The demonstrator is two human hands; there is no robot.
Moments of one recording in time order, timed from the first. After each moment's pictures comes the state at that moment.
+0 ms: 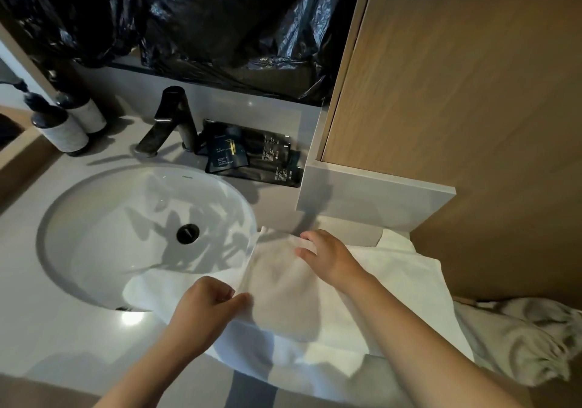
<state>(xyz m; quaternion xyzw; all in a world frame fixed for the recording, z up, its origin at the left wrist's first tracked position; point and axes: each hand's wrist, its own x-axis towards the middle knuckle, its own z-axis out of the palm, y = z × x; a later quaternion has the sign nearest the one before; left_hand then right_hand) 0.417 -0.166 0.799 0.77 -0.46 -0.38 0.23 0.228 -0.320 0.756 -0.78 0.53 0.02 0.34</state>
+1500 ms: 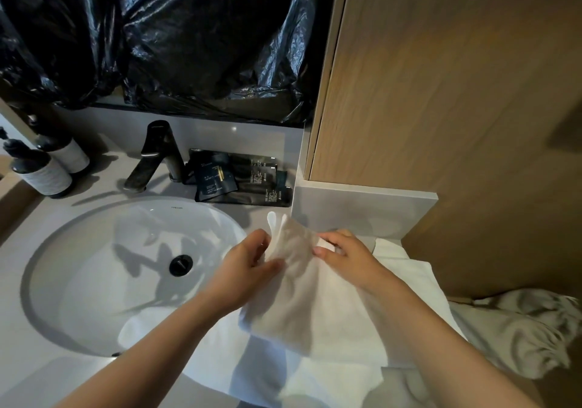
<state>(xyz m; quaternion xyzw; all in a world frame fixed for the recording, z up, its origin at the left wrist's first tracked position) 0.407 -0.249 0.834 0.67 -0.54 -0.41 0.30 0.198 -0.332 0.782 -0.69 0.55 -0.18 0.44</state>
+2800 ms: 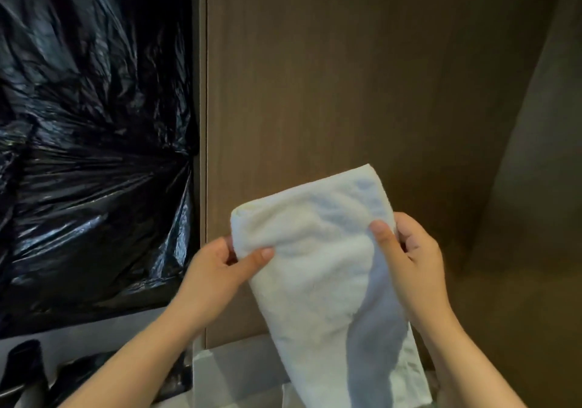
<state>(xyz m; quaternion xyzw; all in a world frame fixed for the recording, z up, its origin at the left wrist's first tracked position) 0.337 -0.293 1.076 0.34 -0.66 -0.43 0.51 0.088 -0.238 1.090 -0.62 0.47 -0.63 -0.01</state>
